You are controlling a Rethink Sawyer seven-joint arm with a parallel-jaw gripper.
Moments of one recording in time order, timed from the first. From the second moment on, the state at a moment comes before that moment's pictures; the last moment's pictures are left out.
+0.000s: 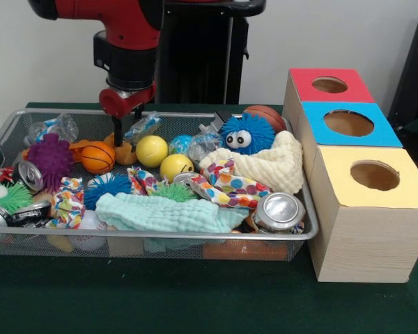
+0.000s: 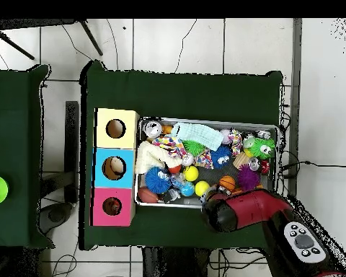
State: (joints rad) arm -0.68 -0.59 0.25 1.86 -0.90 0.36 1.01
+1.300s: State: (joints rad) arm -0.75 -0.56 0.34 1.76 -0.90 0.36 1.01
